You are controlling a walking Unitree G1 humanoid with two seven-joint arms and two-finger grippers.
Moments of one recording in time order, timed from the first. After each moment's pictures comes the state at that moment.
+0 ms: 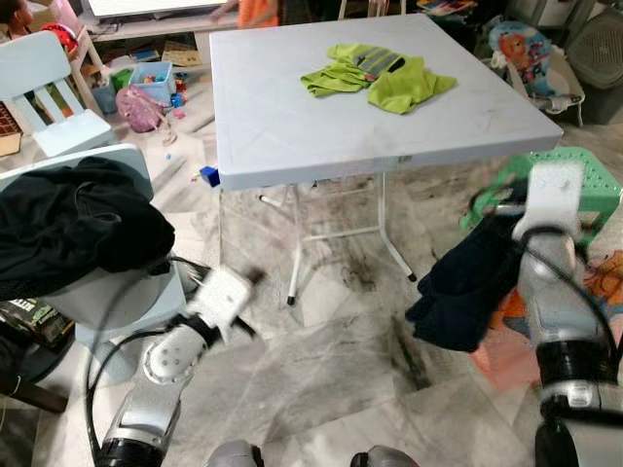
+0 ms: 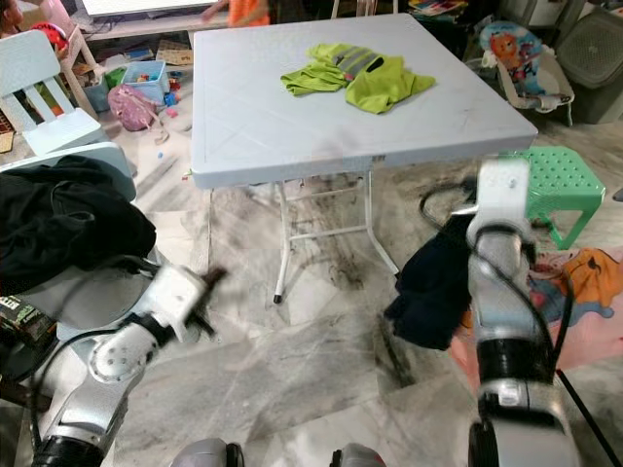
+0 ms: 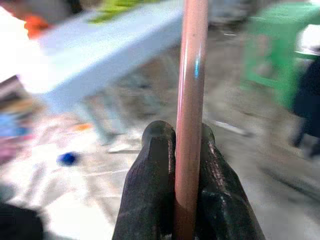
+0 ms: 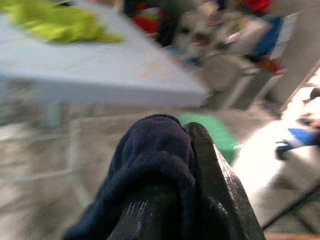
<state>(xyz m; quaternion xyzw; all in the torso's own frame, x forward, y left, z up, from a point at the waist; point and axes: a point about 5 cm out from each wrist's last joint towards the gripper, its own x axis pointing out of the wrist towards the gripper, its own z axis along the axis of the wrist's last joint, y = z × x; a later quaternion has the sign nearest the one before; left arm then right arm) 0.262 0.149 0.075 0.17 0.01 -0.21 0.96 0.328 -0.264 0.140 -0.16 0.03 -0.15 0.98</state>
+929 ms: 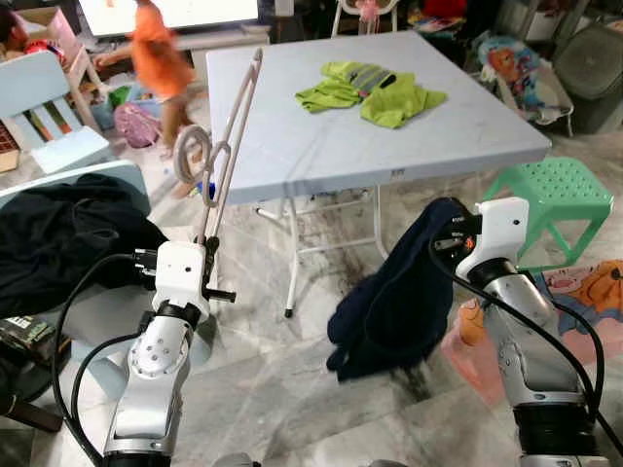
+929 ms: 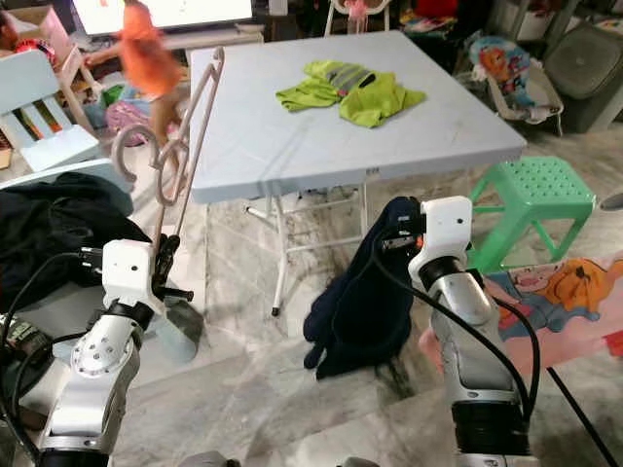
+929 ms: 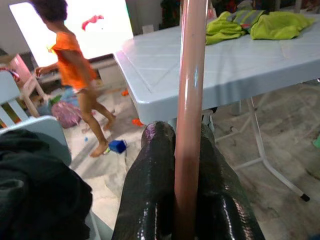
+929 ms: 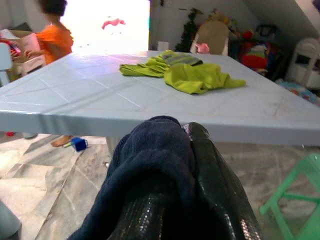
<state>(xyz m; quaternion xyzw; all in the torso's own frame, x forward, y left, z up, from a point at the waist) 0.263 0.163 0.101 0.07 0.00 -0.04 1.00 0.295 -0.195 0.139 -0.04 -0.03 0.07 1.00</state>
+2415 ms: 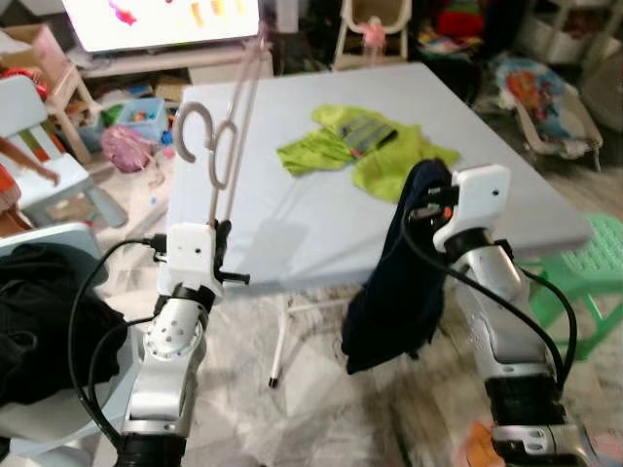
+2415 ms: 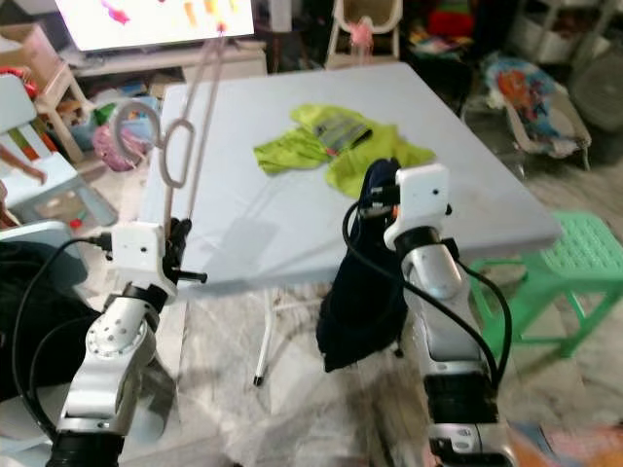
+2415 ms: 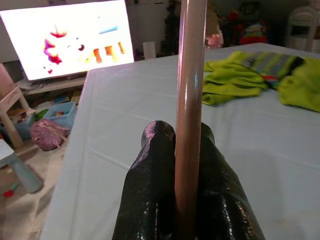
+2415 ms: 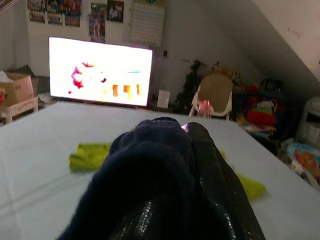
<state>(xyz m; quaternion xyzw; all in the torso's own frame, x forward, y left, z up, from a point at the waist) 0.275 0.148 0.117 0.03 -0.02 -0.05 1.00 0.314 -0.158 0.172 -0.05 -0.12 0.08 0.99</state>
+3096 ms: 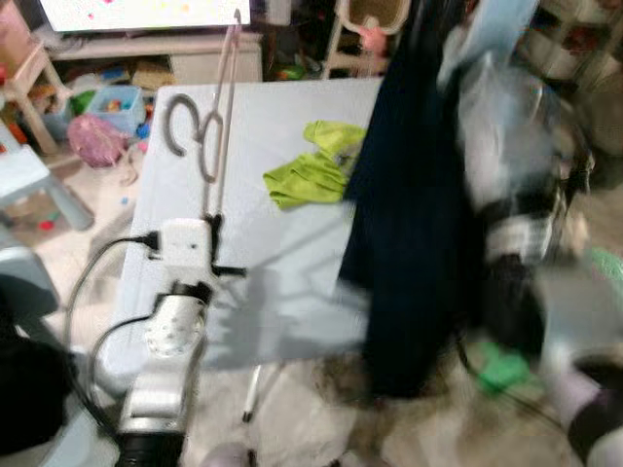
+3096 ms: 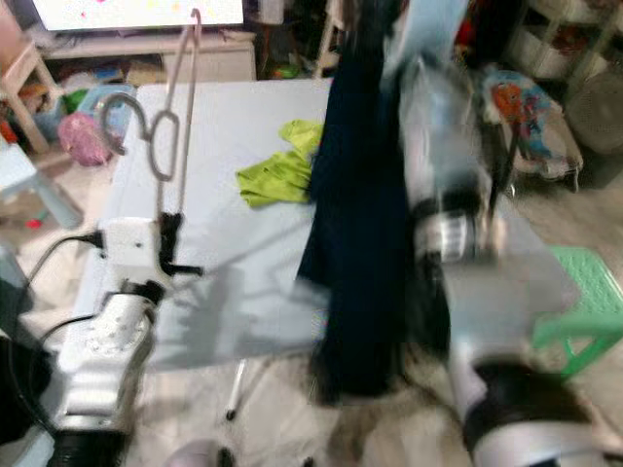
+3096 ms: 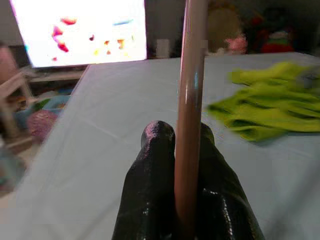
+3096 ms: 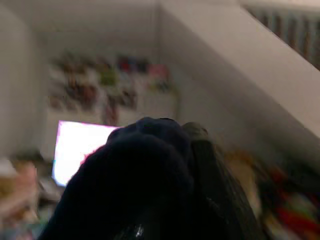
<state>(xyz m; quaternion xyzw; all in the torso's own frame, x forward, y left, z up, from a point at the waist) 0.276 0.154 0.121 0.03 -0.03 -0.01 1.00 0.403 -0.128 0.374 0.00 -0.31 0.12 0.94</state>
